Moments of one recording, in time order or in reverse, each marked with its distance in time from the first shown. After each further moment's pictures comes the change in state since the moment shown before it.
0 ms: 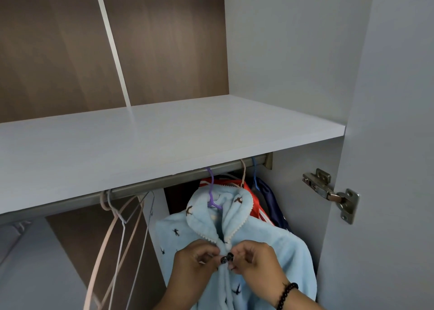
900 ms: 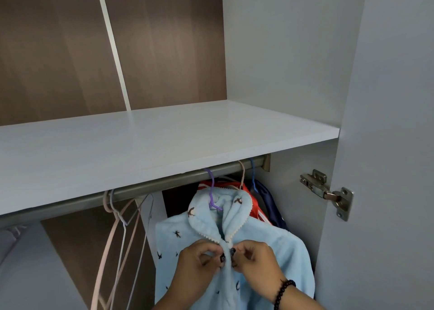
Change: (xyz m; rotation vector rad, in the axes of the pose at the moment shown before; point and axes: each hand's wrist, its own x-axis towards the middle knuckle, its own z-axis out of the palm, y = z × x) left_hand 0.001 0.000 -0.003 -0.134 -0.108 -0.116; right_hand 0.004 0.003 0.008 -0.043 0.079 0.037
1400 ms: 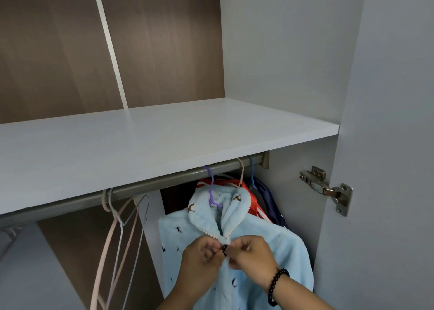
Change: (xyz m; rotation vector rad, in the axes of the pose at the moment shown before) left_hand 0.004 -0.012 0.008 0.151 0.095 -0.047; right_hand 0.005 -0.014 0.008 0.198 -0.004 0.182
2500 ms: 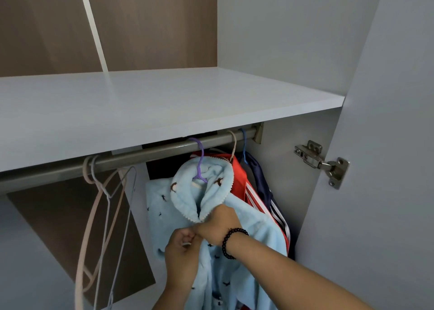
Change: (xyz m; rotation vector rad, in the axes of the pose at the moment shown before) left_hand -0.020 -0.045 0.016 -0.207 0.291 -0.171; right_hand 0.022 -0.006 0.045 -0.516 -0.039 -0.058
